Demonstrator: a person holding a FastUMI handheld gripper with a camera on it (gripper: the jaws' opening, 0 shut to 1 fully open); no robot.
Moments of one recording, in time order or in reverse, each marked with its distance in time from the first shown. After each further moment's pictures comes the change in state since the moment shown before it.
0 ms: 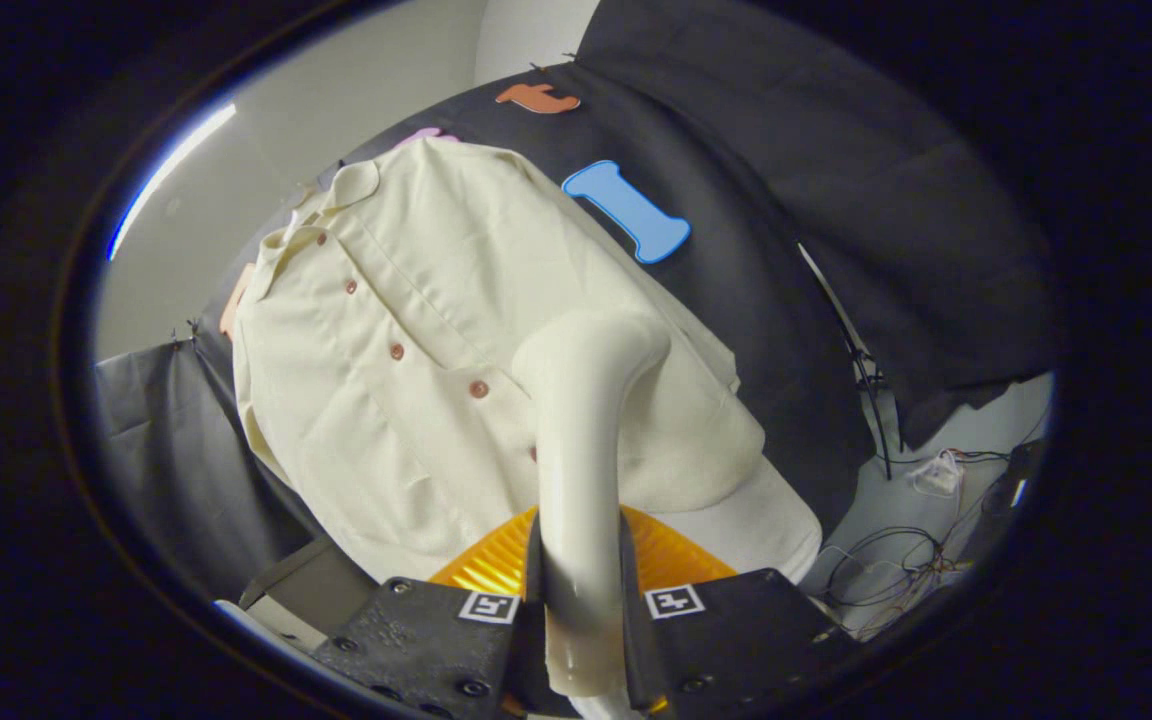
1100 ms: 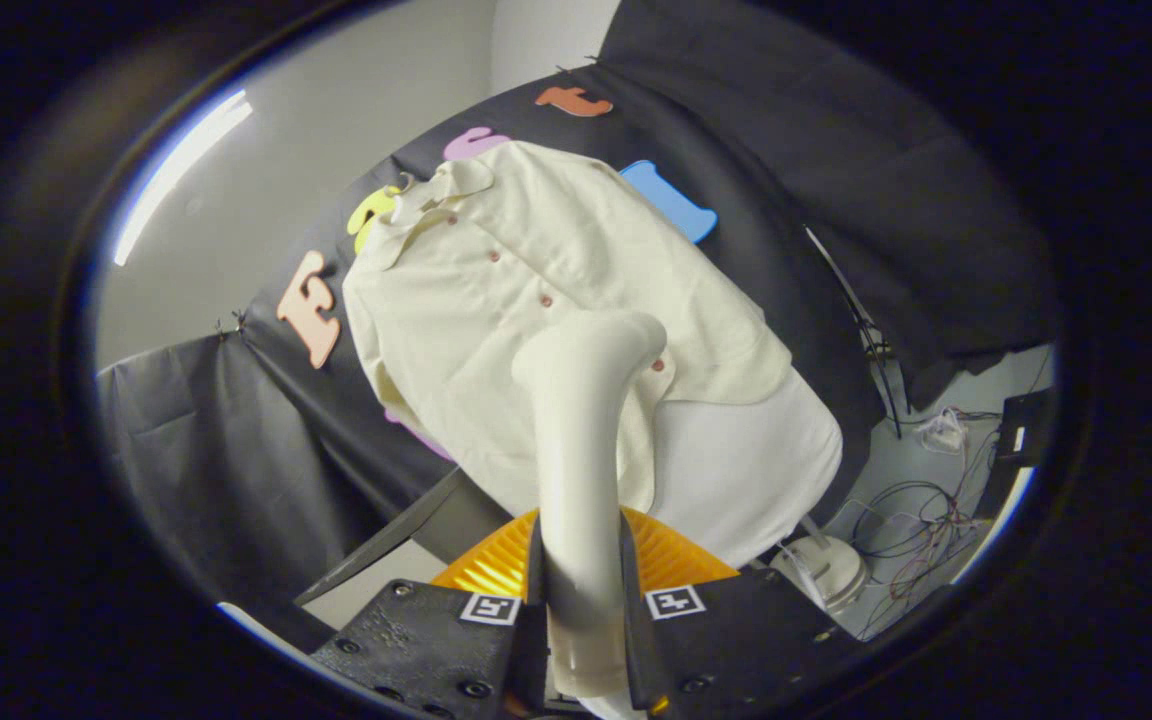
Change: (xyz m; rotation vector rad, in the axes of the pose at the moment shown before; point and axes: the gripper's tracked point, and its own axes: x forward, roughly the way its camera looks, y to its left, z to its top) arm -0.145 0.137 -0.057 -0.022 0.053 0.083
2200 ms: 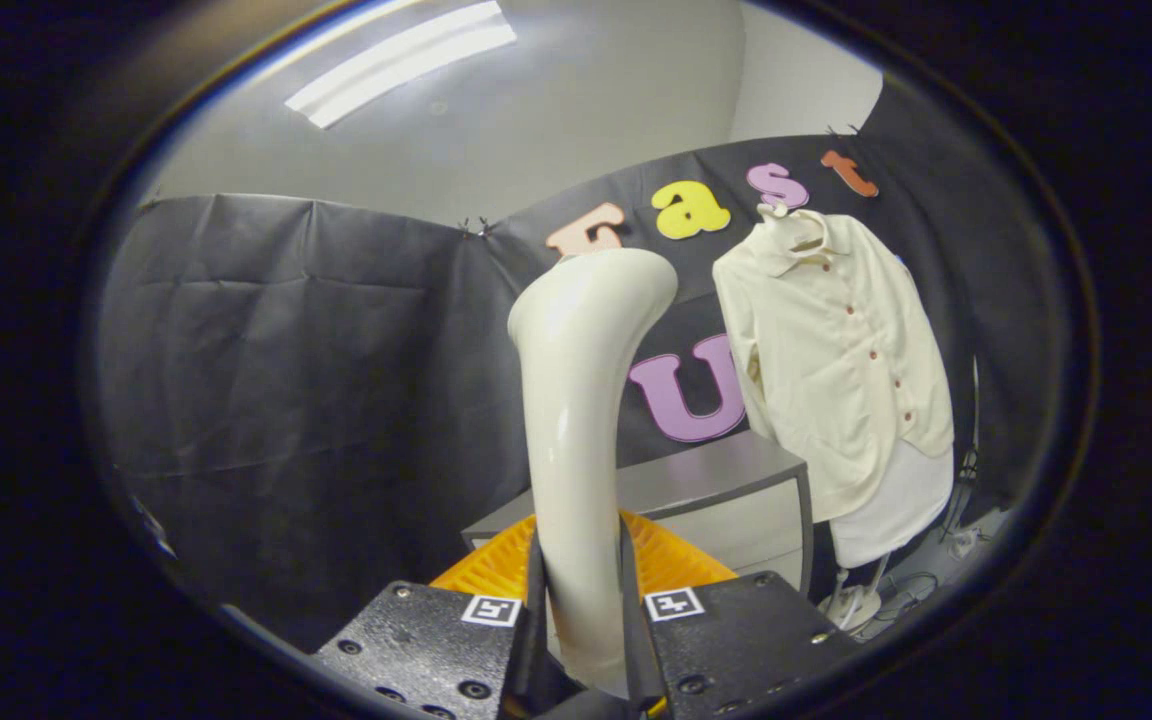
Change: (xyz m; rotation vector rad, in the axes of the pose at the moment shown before) arm -0.182 0.345 -0.089 -0.379 -0.038 0.354
